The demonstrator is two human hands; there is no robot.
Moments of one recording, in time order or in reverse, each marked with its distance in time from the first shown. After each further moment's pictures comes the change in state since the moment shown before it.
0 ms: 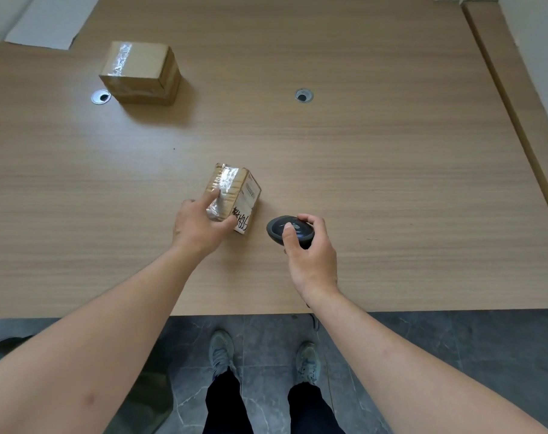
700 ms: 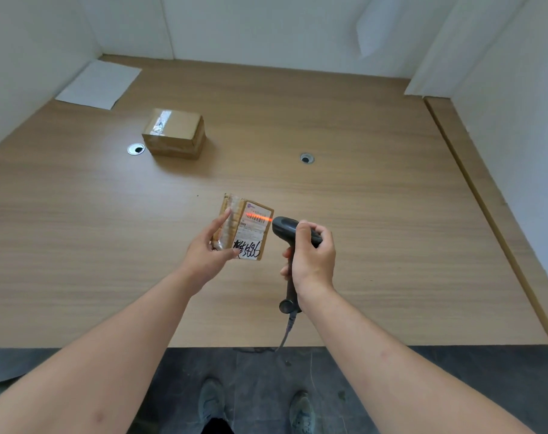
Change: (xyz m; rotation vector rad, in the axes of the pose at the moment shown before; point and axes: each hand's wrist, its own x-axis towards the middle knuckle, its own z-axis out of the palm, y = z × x) left_hand -0.018 -0.002 -0.071 -0.598 -0.228 0.066; right_hand -0.025 -0.112 0.027 0.398 0.123 0.092
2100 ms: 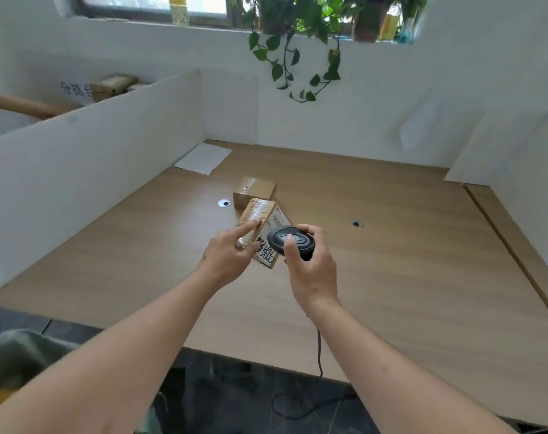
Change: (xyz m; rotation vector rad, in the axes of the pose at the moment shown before) left_hand -0.109 0.071 -0.128 0.457 0.327 0.329; right_hand -0.146 -0.053 0.070 -0.280 -0.269 -0.560
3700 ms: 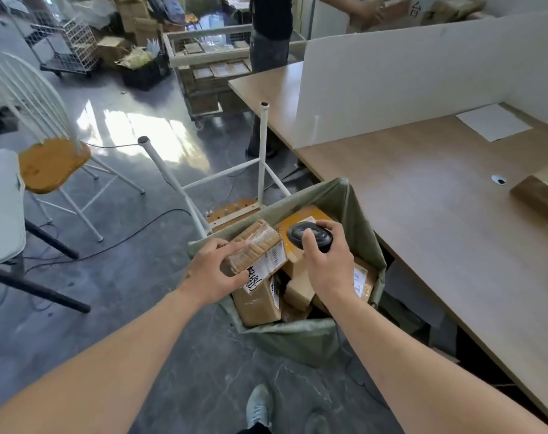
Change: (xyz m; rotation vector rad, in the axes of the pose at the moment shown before) left_hand -0.537 -0.300 -0.261 0.182 0.402 -0.599; right_hand -0.410 -0.042 0.296 -0.095 -0.856 -0.059
